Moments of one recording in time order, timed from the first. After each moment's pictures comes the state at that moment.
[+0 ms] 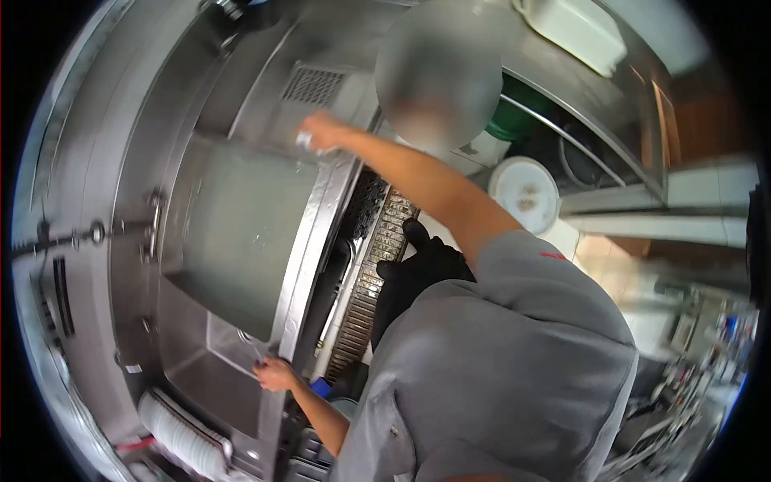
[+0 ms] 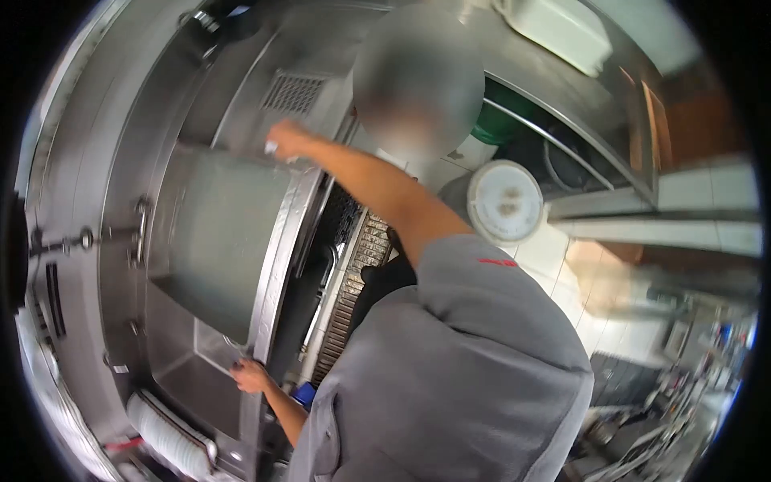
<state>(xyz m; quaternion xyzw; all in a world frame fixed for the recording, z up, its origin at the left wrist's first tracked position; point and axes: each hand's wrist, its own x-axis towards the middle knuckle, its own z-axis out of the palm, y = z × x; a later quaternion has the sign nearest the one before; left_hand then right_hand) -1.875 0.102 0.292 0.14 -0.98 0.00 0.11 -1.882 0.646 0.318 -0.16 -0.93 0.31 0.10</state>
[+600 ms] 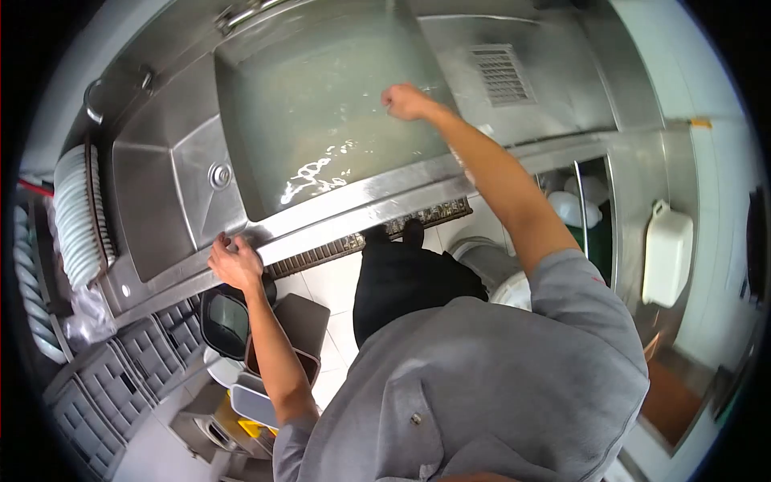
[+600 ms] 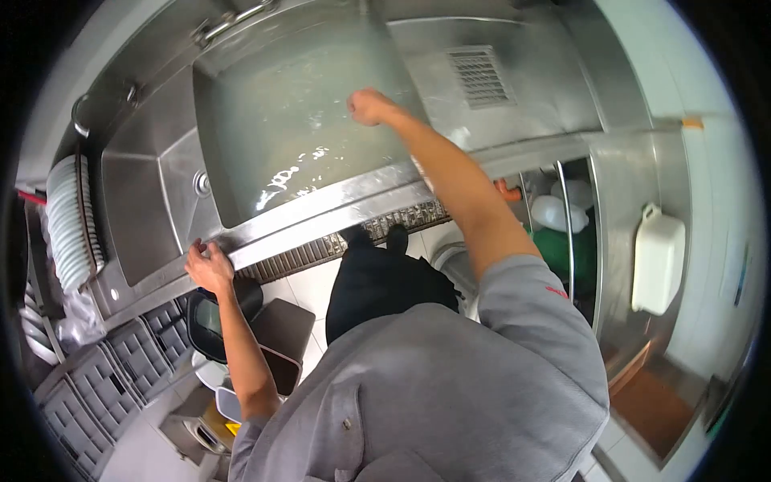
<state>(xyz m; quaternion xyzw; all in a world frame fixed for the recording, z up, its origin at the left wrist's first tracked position) -1.866 0.118 0.302 0.18 -0.96 -0.10 0.17 -2.041 0.536 0.252 0.10 -0.96 0.21 -0.15</state>
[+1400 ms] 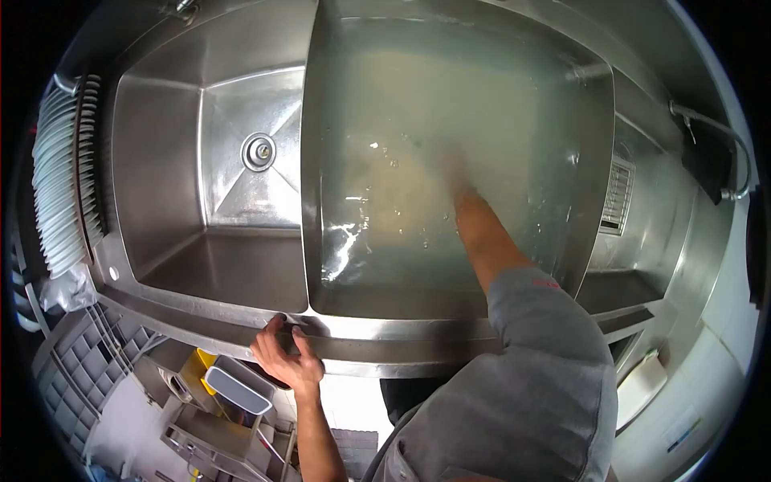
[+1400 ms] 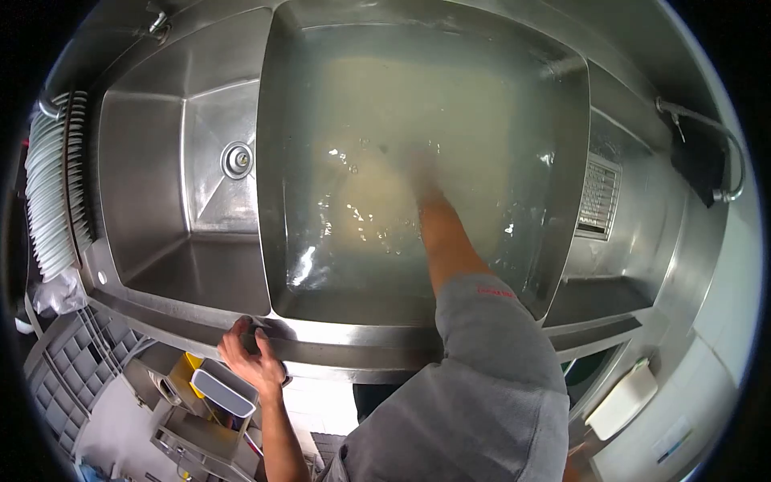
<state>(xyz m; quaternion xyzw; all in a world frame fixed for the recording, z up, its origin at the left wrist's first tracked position) -1.892 0.124 0.316 0.24 -0.96 -0.13 0.07 -2.141 0.425 -0.104 0.10 -0.96 0.04 -0.26</state>
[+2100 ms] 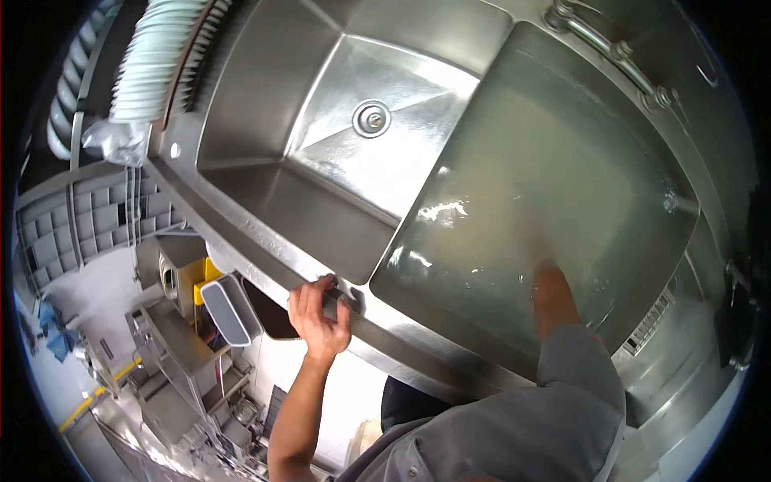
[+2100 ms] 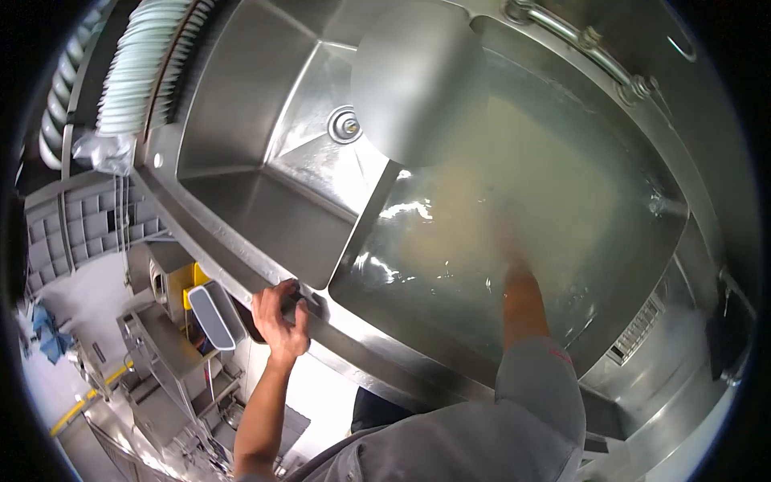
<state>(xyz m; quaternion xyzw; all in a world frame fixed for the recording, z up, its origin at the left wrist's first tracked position) -1.894 0.119 0.320 0.27 -0.95 -0.16 0.08 -2.136 0.455 -0.108 0.16 -0.95 0.01 -0.26</state>
